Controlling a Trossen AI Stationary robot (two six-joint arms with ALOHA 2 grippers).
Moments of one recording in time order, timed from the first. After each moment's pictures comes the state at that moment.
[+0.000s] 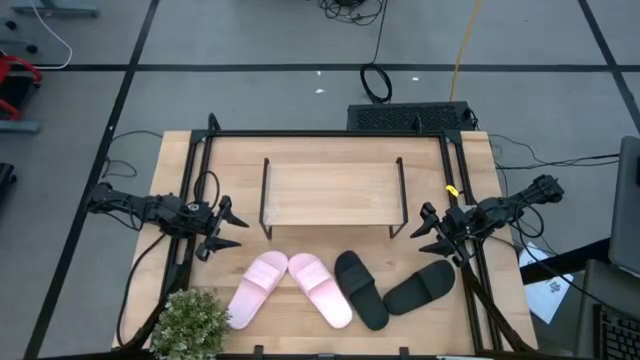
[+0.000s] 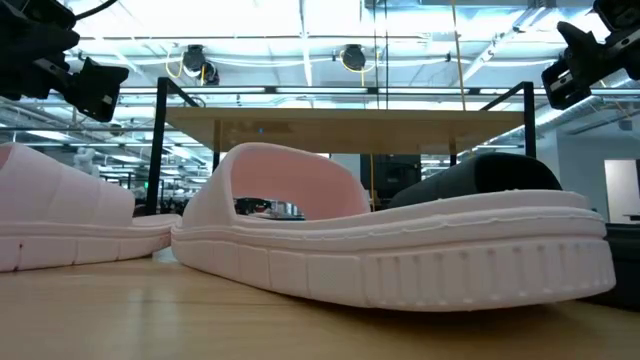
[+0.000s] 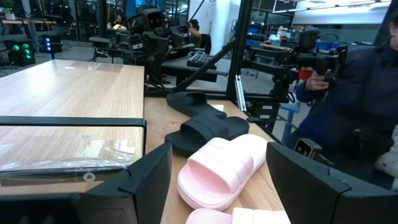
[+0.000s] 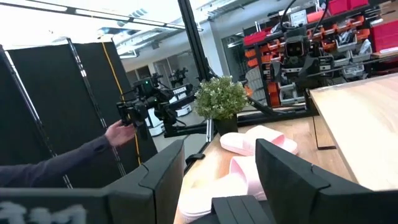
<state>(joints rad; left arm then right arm) -0.27 0.01 0.04 -0.05 0.02 -0.14 0.43 0.00 0.02 0.14 0.05 0.29</state>
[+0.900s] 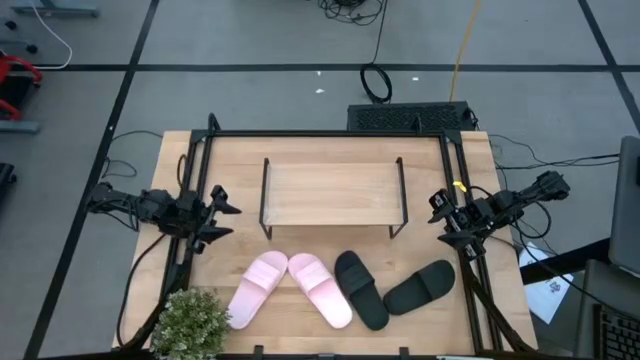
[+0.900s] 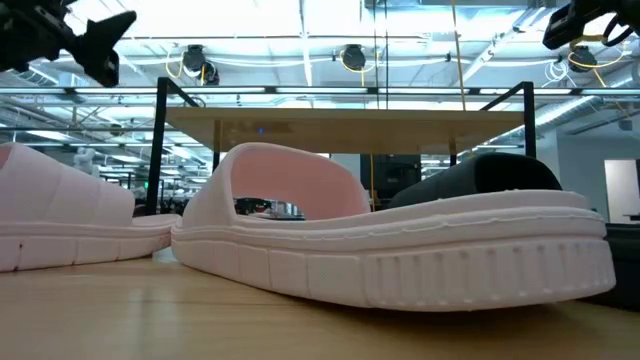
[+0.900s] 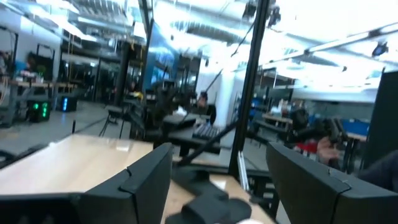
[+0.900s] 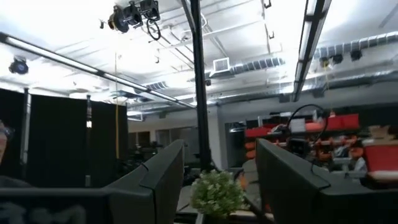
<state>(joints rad) -0.27 0.01 0.04 0.28 -0.06 -0.16 0.43 0.13 0.02 0.65 0.06 0.04</state>
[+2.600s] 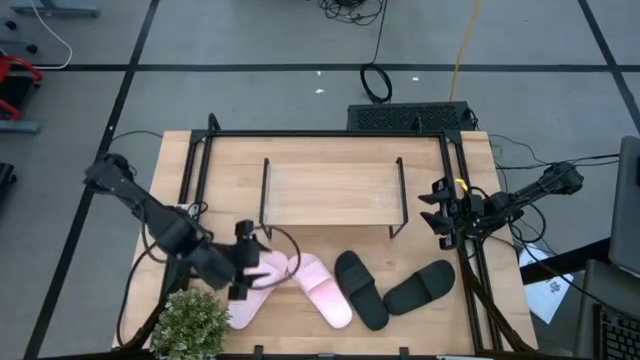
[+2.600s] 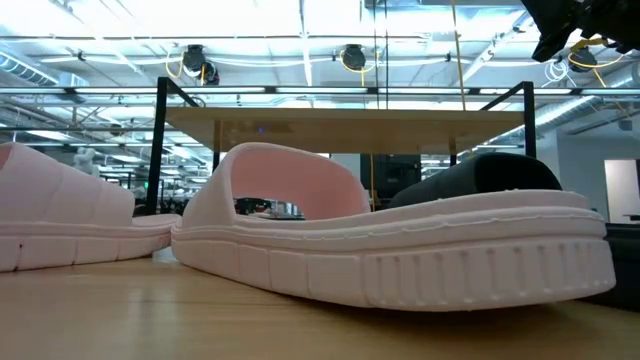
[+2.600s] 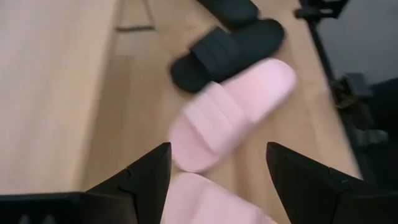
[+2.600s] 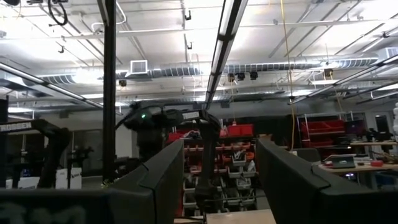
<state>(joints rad) -0.66 1.31 1.16 -0.73 -0.42 -0.47 0.43 0.40 0.02 0.96 0.42 -0.16</state>
